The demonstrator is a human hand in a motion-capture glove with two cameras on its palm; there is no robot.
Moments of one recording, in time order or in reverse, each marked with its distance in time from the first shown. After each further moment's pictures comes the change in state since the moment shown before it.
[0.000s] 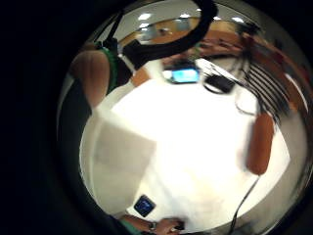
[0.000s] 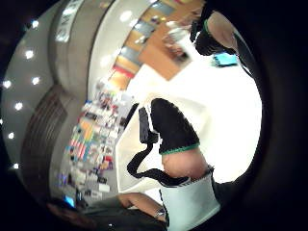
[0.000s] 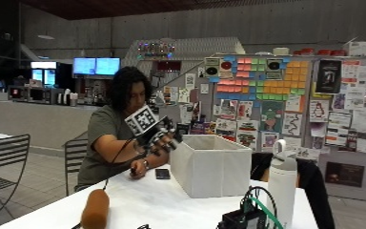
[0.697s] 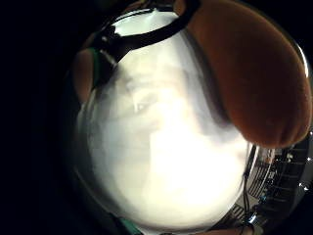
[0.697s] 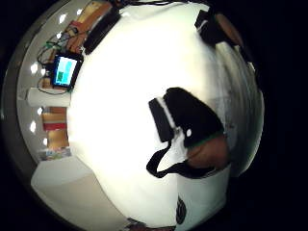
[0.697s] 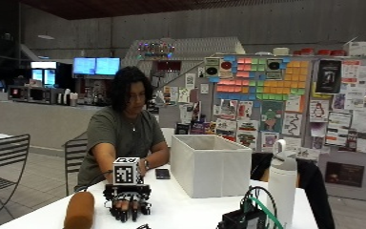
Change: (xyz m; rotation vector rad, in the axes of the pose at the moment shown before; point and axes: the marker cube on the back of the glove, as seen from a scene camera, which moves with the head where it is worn) arm 0.220 -0.012 0.104 -0.023 0.566 0.498
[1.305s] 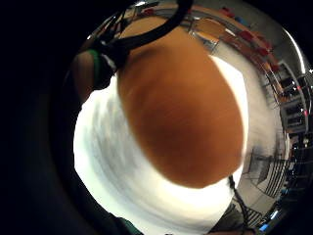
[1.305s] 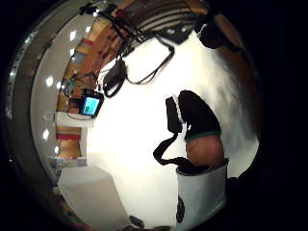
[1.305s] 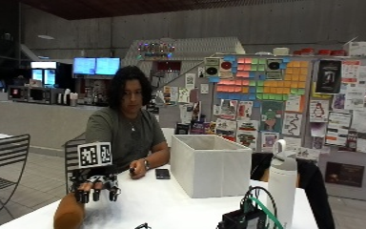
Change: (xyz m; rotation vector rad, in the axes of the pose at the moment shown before) arm 0.089 -0.051 -0.072 0.213 -0.152 0.159
